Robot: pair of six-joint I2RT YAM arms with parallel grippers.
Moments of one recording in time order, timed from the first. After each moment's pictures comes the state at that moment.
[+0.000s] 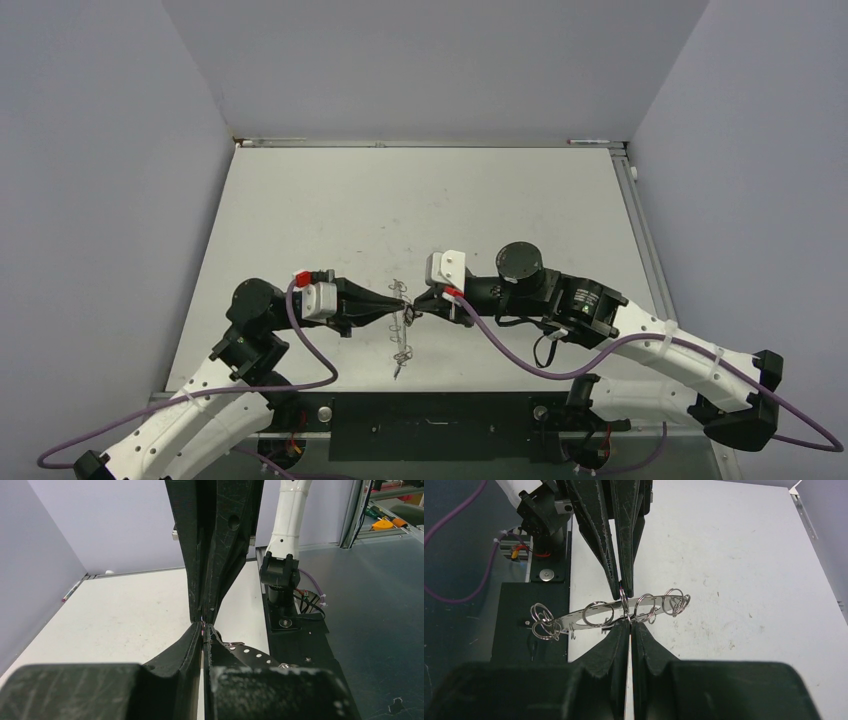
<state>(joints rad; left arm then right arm) -0.68 0.59 0.56 0.29 0.82 -0.04 1.10 1.02 1.11 -0.41 -0.33 -0.29</state>
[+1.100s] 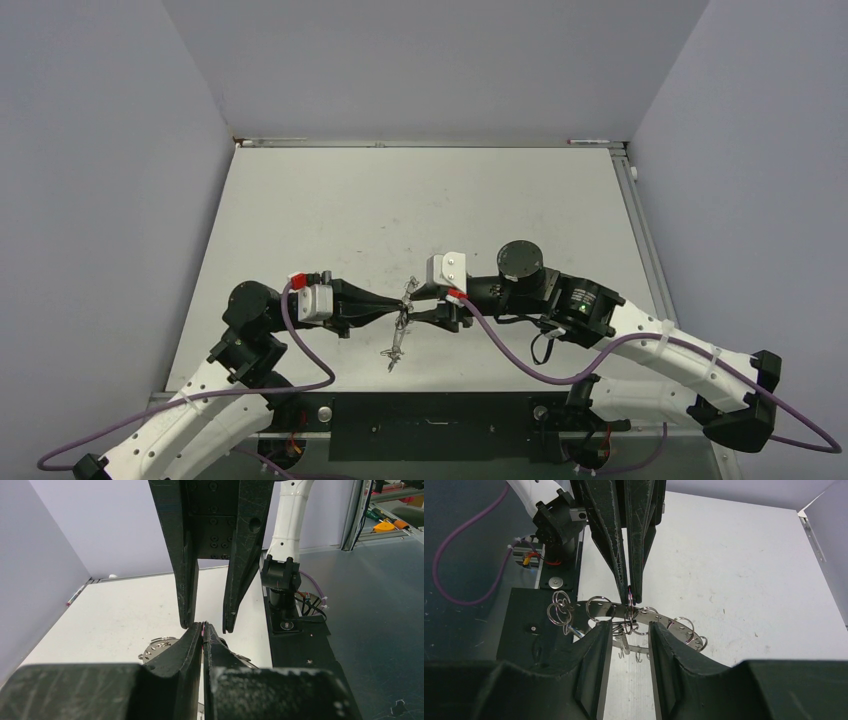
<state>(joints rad) -0.68 0.58 0.55 0.30 0.82 -0.04 1.09 1.02 1.08 -0.33 -0.41 -0.30</state>
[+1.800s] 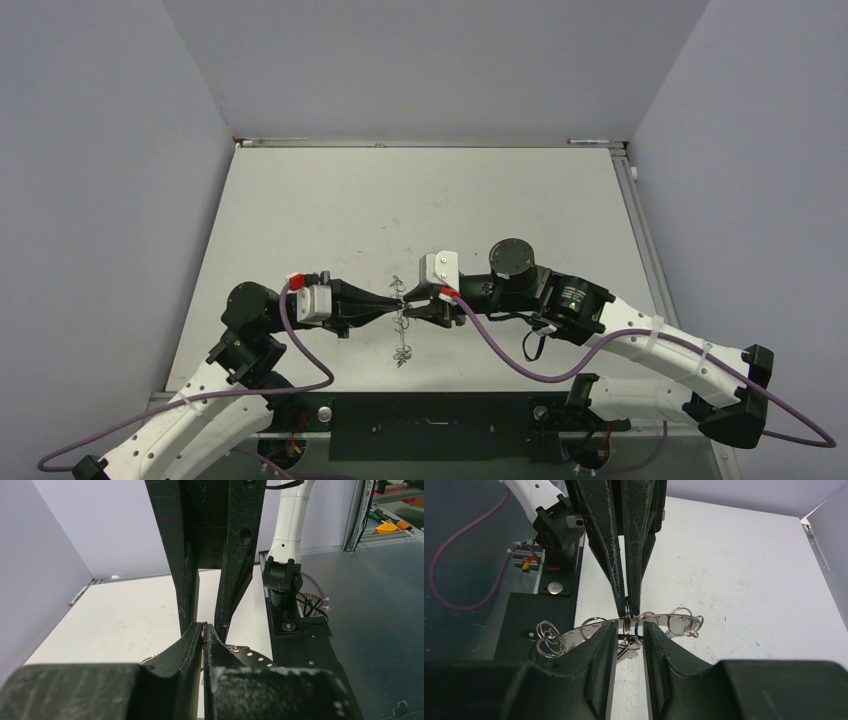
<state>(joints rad) -0.68 0.57 0.55 0.30 0.82 -0.04 1.09 1.06 1.08 -0.28 -0.44 -0.30</state>
